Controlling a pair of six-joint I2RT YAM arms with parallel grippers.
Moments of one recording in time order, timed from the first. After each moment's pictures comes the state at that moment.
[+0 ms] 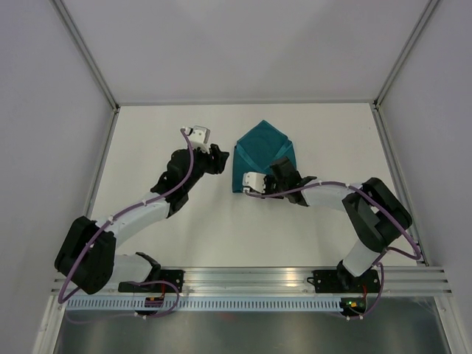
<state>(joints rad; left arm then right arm) -0.55 1.30 0.70 0.45 -0.05 -0.22 0.62 1.67 0.79 0.05 -0.10 -0.90</state>
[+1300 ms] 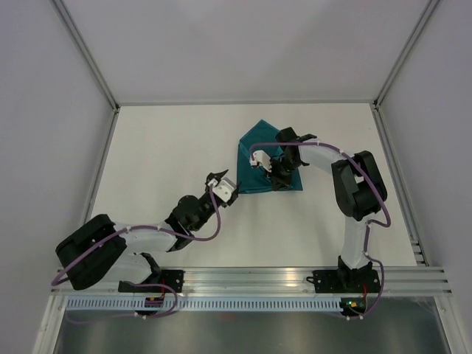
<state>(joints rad) -0.88 1.30 0.33 1.09 -0.22 0.33 0.40 1.99 1.36 -0.75 -0.51 -0.95</state>
